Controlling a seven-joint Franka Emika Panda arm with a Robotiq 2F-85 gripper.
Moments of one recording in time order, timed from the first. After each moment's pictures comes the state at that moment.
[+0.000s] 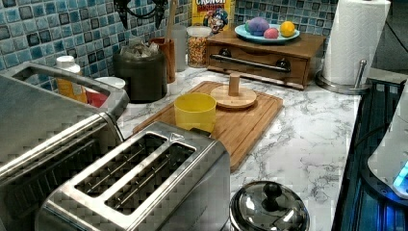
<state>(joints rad) -0.04 0.51 0.01 -1.47 -0.22 0.64 0.06</state>
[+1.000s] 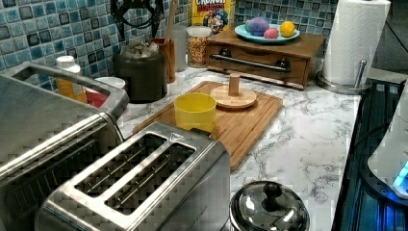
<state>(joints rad) -0.03 0.59 0.03 -1.42 -0.22 0.64 0.06</state>
